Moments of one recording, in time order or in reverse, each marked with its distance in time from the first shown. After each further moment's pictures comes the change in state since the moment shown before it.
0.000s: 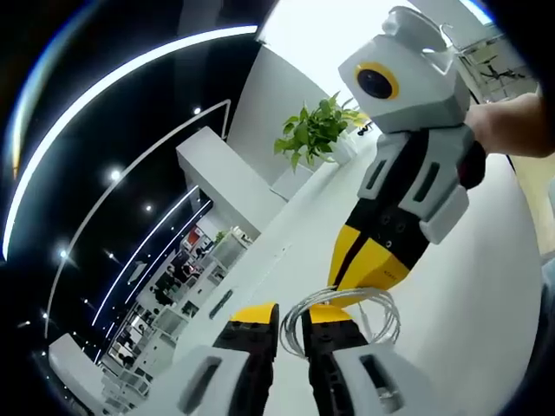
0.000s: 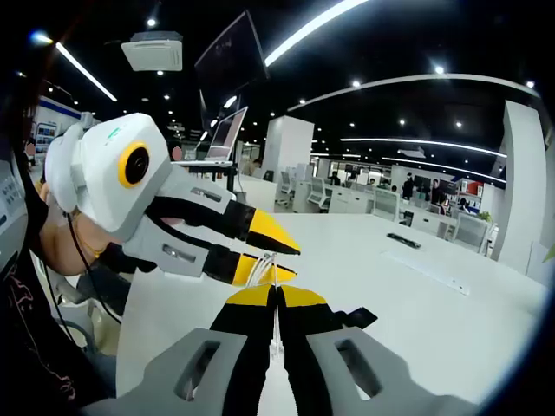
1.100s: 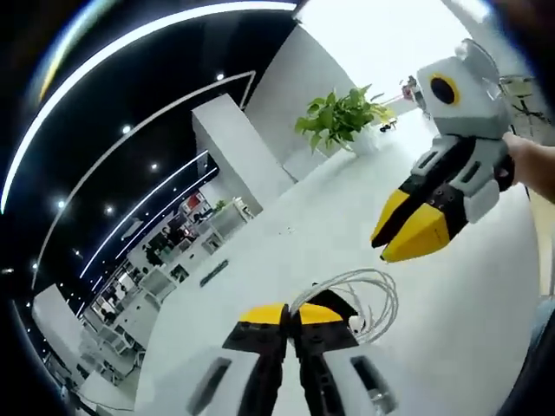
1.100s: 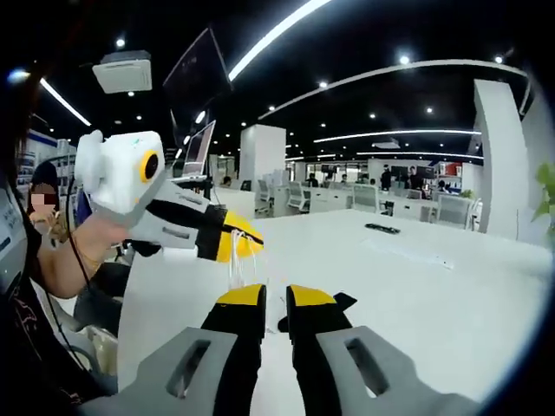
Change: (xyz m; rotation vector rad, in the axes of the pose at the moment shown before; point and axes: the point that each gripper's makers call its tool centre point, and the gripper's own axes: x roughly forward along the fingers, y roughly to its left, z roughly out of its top) left arm 0.004 0.022 -0.016 -0.203 0.098 0.003; right arm -0.025 -0.024 -0.014 0.137 -0.037 -0.111
